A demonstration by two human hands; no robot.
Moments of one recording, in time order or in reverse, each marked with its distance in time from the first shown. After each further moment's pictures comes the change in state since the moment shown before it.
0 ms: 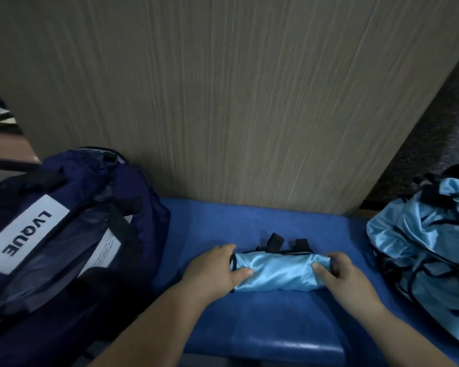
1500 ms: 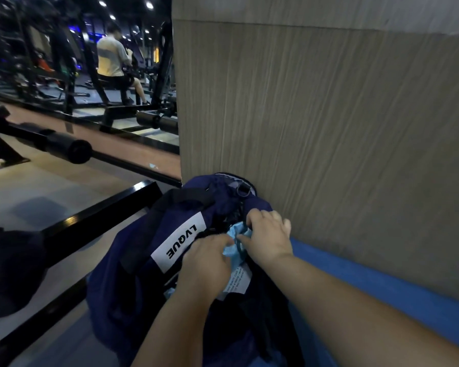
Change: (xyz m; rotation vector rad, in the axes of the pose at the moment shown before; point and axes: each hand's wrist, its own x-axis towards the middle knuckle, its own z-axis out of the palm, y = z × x) left_hand -0.076 -0.168 -0.135 -0.164 0.605 -0.297; right_hand 0.017 -0.351 0.214 -0.397 0.053 -0.811
